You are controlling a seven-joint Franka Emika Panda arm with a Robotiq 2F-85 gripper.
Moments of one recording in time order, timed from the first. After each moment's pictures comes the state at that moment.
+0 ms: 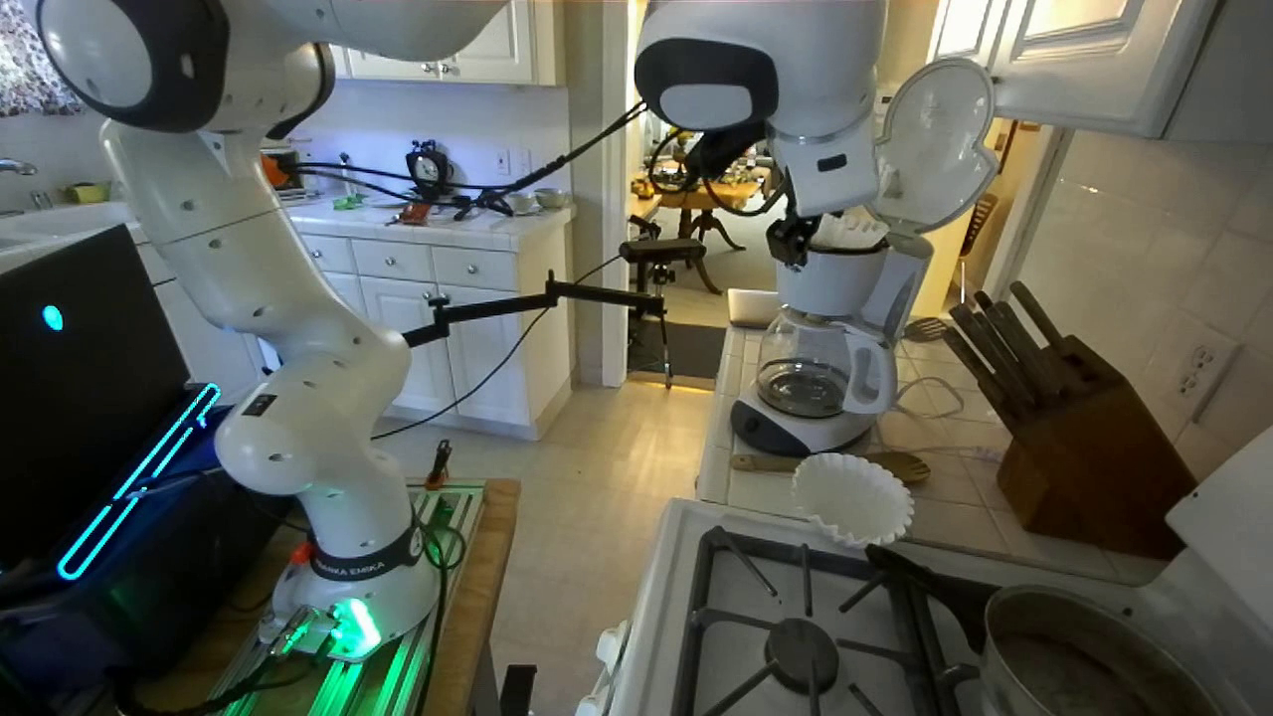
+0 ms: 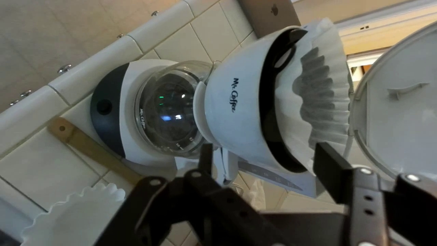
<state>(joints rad) -0.06 -0.30 -0.01 -2.04 0.79 1.99 0.51</state>
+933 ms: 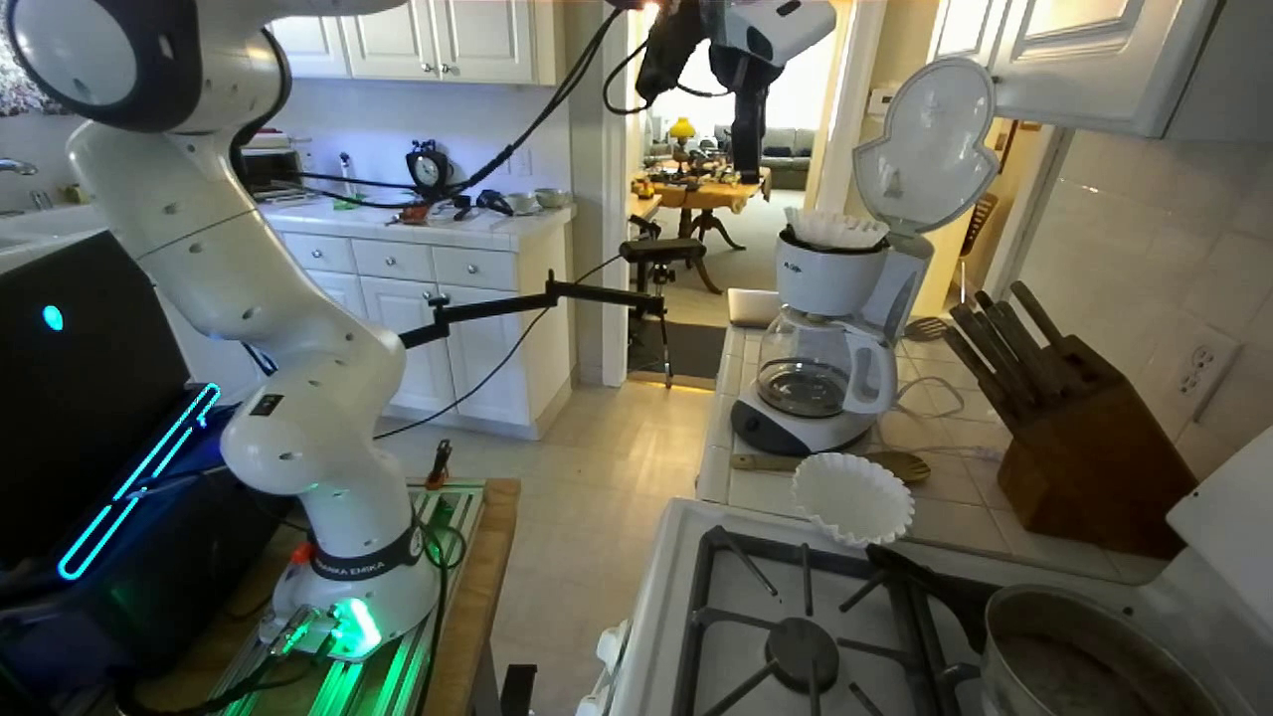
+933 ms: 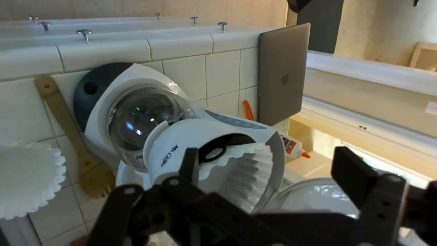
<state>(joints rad) 0.01 -0.41 0.10 -1.91 0.59 1.86 0.33</state>
